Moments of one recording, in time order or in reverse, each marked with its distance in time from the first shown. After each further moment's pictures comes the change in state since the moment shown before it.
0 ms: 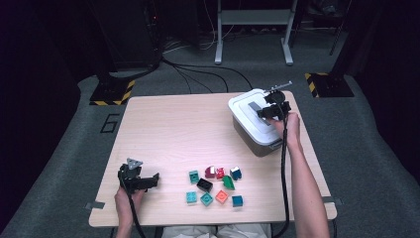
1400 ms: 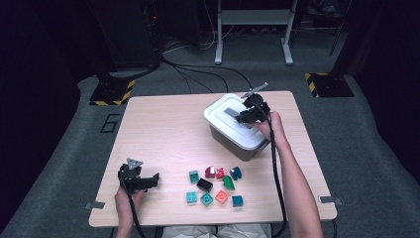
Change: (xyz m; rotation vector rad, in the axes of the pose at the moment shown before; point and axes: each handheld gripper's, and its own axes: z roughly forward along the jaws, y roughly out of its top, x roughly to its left) left arm 0.000 0.000 0.000 0.001 -0.001 0.000; right arm 0.054 0.016 0.018 0.011 0.195 -0.238
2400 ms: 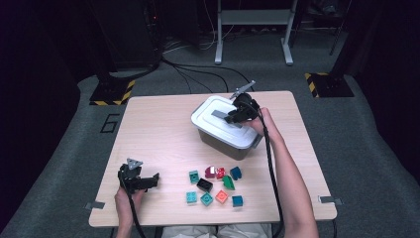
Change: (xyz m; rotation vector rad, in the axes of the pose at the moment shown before) left arm 0.000 0.000 0.000 0.000 0.000 0.000; right arm 0.012 0.021 0.019 0.005 0.136 -0.144
